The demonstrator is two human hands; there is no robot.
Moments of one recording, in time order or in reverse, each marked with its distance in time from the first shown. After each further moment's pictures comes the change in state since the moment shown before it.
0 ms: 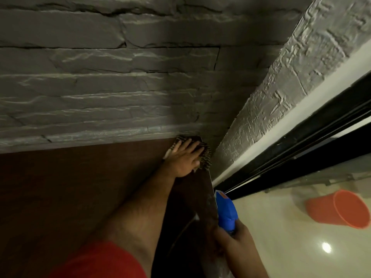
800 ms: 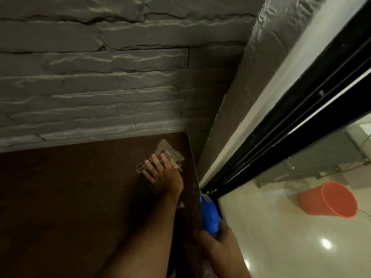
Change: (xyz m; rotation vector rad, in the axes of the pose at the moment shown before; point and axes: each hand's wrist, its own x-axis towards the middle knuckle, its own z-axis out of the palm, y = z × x) left_hand -0.069 0.081 0.041 -0.232 0.244 -0.784; right_hand -0.033 0.029 -0.017 -0.038 -0.003 0.005
